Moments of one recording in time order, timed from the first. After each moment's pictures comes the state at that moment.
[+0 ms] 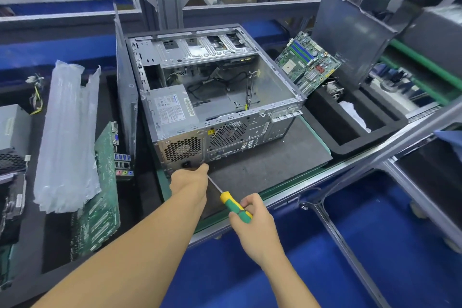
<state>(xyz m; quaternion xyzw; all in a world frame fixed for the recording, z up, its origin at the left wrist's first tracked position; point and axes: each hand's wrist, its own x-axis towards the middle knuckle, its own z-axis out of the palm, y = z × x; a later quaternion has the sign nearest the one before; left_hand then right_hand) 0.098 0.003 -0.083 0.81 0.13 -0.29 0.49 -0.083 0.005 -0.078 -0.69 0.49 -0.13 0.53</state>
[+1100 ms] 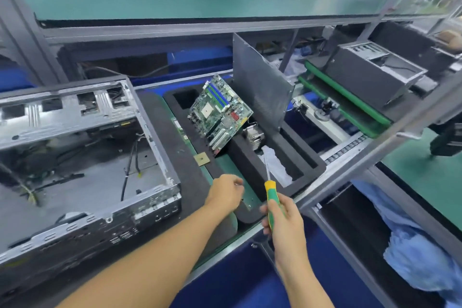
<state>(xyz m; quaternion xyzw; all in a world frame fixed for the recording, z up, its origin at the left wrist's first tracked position) -0.055 -0.319 -0.019 0.77 -0.38 -0.40 0.33 -0.210 -0.295 0.012 -0.48 0.55 -0.38 0.56</state>
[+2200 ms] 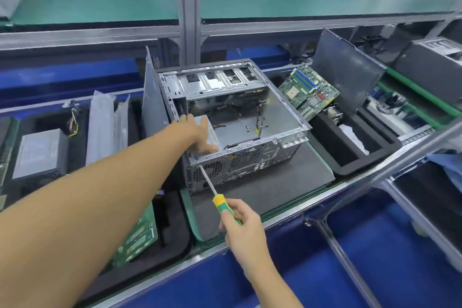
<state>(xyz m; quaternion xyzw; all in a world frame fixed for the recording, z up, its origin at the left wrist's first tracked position) 0.223 -0.016 0.081 0.83 -0.48 -0.21 -0.18 -0.020 0.056 0.006 -0.60 0.42 -0.22 0.65</state>
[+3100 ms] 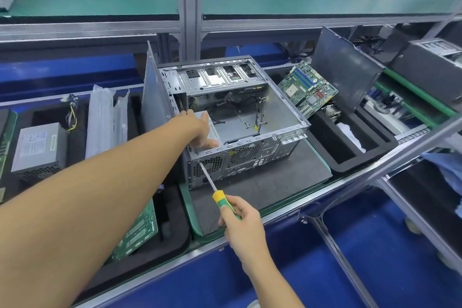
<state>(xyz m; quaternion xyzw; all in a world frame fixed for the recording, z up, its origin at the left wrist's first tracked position) 0.214 -0.017 0.092 0.83 -0.48 -0.19 -0.22 -0.019 0.059 0.005 -0.57 0.44 -0.21 0.66</state>
